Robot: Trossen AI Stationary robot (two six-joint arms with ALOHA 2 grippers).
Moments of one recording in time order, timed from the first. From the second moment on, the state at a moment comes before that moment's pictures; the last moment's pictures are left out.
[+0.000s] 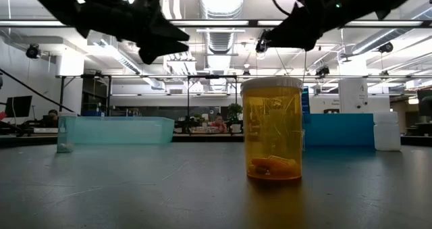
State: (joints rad) left arm 0.25 1.13 0.58 0.36 0.12 -0.14; right arm -0.12 1.06 0.60 0.19 0.16 -0.02
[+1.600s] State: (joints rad) left arm 0.11 1.95 1.40 -0.11 -0.08 0.20; right arm -0.12 0.60 0.47 0.17 -0.01 -0.27
